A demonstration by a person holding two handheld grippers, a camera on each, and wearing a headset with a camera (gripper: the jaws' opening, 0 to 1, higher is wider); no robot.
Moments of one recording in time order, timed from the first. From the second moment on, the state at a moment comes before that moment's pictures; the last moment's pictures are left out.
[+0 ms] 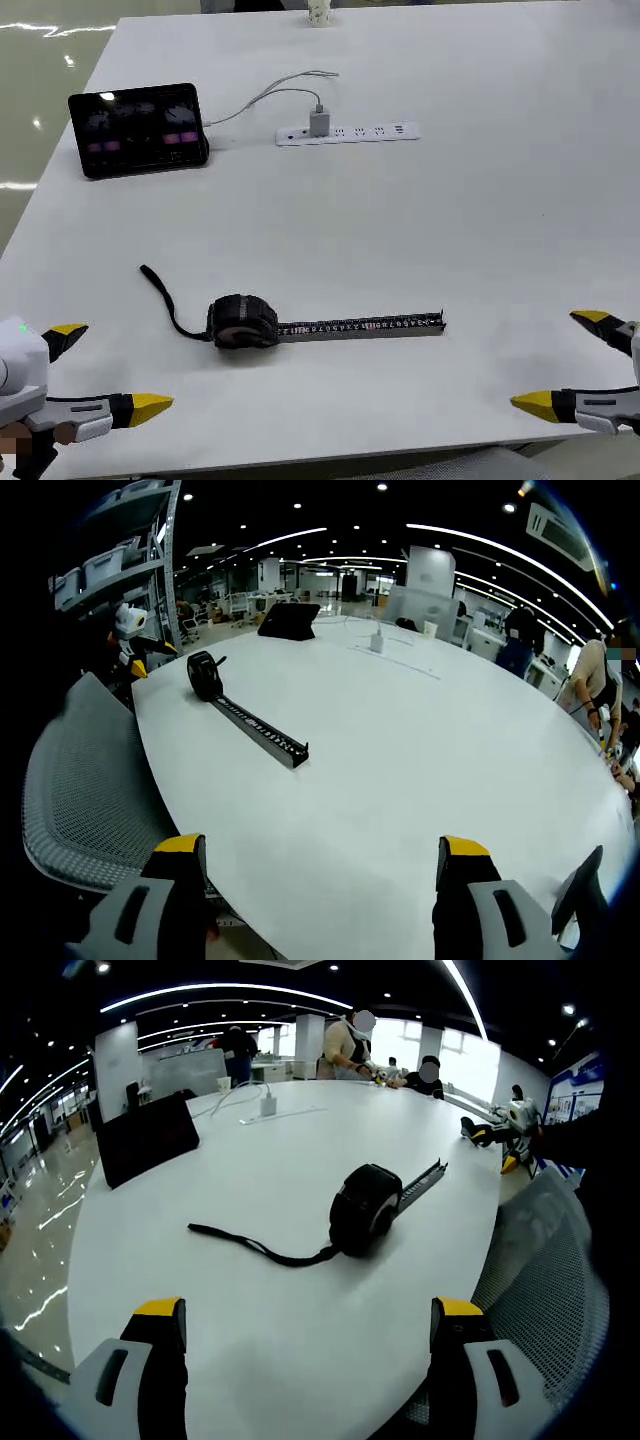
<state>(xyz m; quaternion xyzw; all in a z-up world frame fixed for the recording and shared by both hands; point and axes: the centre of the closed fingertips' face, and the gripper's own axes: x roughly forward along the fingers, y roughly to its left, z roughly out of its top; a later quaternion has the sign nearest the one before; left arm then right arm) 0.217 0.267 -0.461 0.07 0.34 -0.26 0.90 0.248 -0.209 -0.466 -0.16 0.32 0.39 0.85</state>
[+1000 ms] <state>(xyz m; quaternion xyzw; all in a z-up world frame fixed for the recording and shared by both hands) 0.251 0.201 -0.443 0.00 0.33 -0.25 0.91 0.268 -0.177 -0.462 -0.21 0.33 0.45 0.80</state>
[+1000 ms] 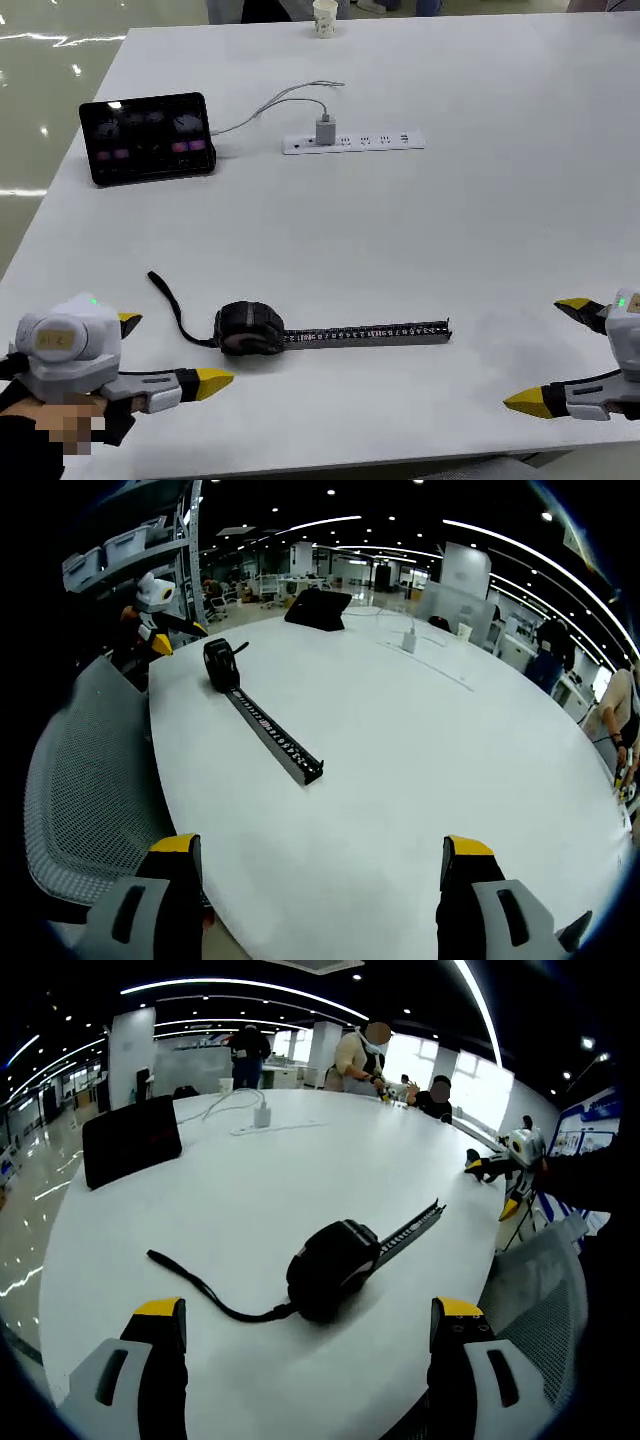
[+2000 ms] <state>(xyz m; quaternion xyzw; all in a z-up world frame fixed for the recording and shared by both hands) 0.290 0.143 -0.446 0.01 0.30 -0.17 0.94 0.298 -0.113 -0.470 -0.29 0.31 0.58 0.70</state>
